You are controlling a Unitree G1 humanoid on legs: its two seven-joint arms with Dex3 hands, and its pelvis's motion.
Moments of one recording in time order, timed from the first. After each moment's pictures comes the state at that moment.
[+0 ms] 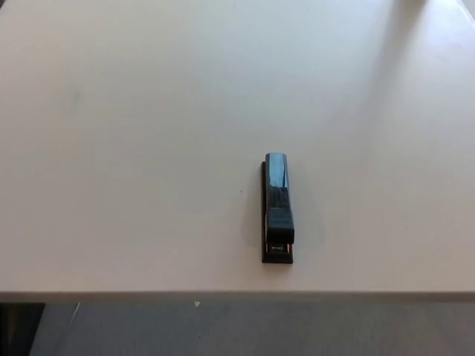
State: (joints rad) left_arm 0.04 0.47 0.28 0.99 -0.04 -0.21 -0.24; right_arm -0.04 -0.29 -0.29 1.16 0.00 -0.29 0.08
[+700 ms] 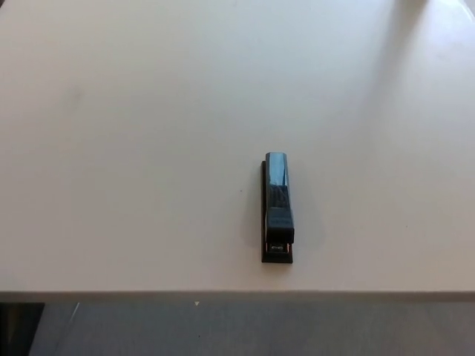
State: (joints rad) left_arm 0.01 0.50 0.31 1.06 -0.09 -0.31 -0.30; right_arm -0.03 -0.48 -0.58 1.30 0.13 -0.29 -0.06
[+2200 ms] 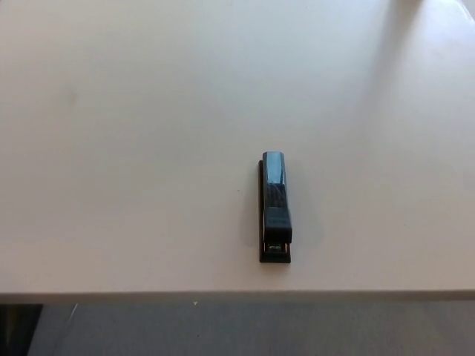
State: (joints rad) left_arm -0.01 0.50 0.31 1.06 -0.09 -0.31 -0.30; right_arm -0.34 -0.62 -0.76 0.31 0.39 -0.24 -0.08
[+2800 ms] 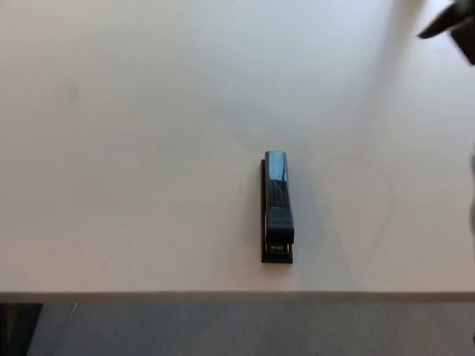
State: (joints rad) left_arm -0.02 0.50 0.30 1.07 -0.09 -0.31 -0.31; right_arm -0.67 -0.15 -0.10 0.19 0.31 -0.15 -0.08
